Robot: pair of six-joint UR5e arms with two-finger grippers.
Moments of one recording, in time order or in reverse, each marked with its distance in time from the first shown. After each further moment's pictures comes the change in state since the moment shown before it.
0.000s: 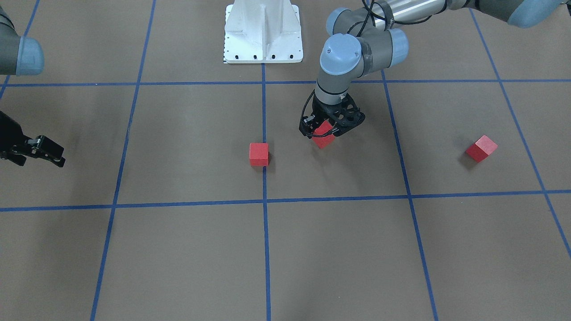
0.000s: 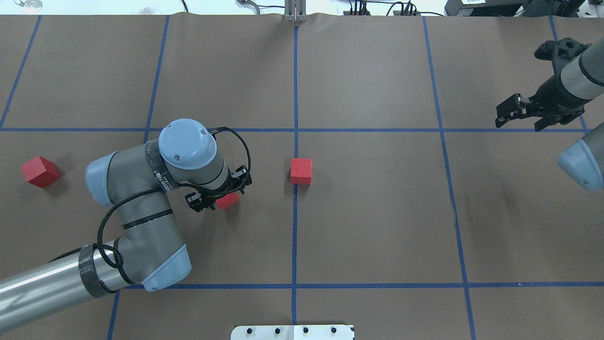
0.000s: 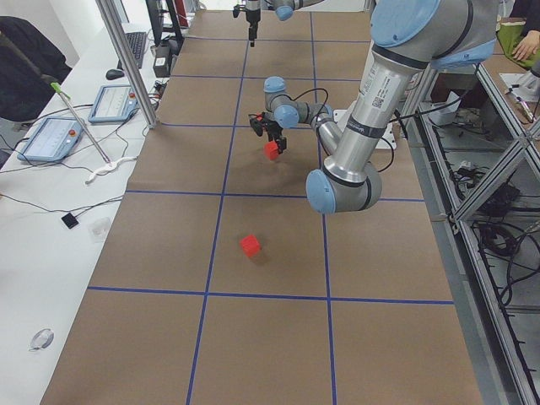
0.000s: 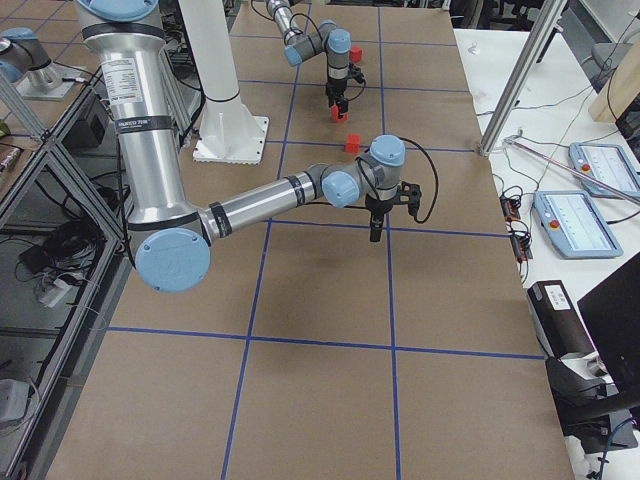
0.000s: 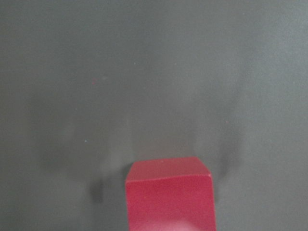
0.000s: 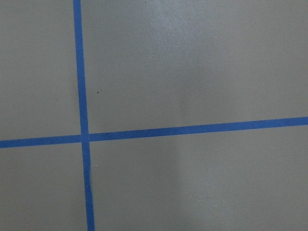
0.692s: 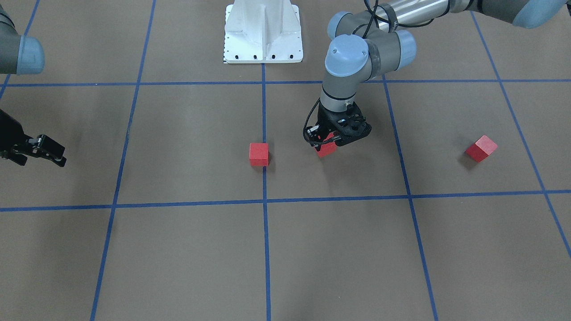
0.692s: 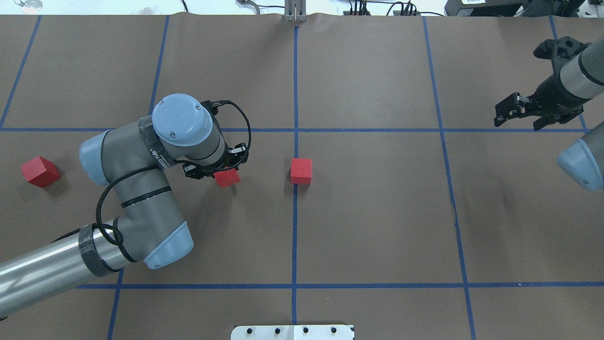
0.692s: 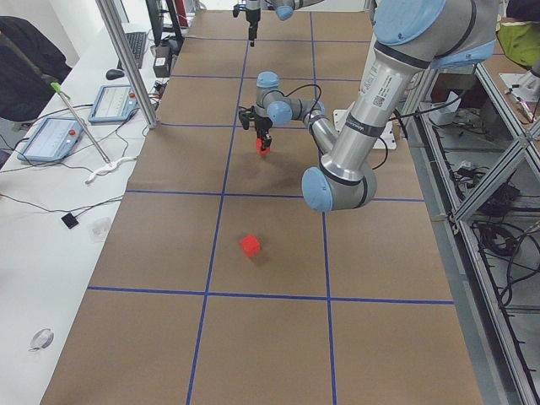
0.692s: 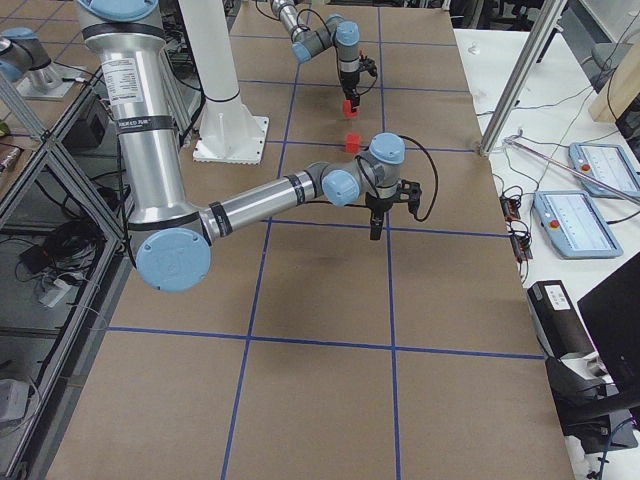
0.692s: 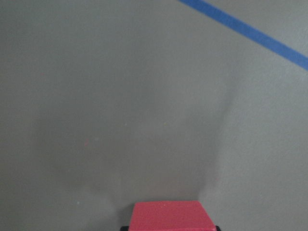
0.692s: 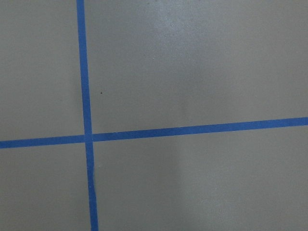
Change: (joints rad) left arm -0.068 -0.055 0.015 0.003 0.056 0.248; right arm -0.001 0.002 0.007 0.001 0.000 0.006
